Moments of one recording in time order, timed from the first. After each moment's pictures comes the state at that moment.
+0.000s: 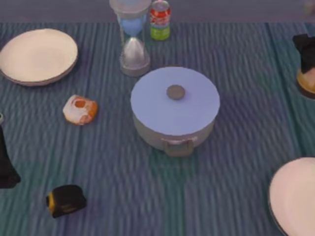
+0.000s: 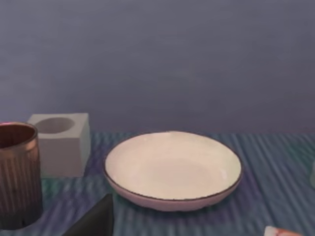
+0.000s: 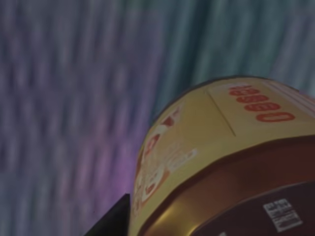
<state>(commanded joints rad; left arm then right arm) 0.00 0.00 0.00 0.00 0.00 0.00 0.02 2.16 1.97 -1.27 -0.02 -0.19</state>
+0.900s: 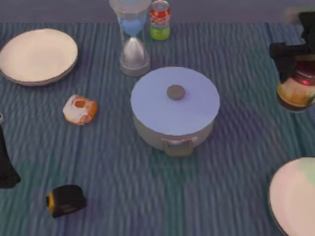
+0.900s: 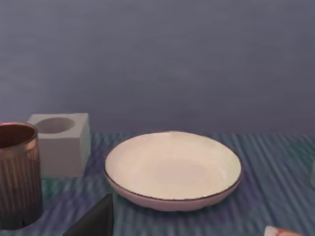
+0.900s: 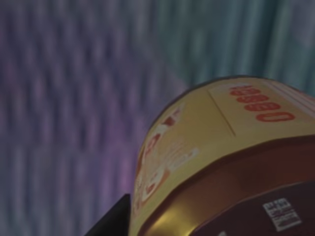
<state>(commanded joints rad) 0.00 0.00 0.00 0.00 0.00 0.00 0.14 2.07 1.82 -1.23 0.00 0.03</state>
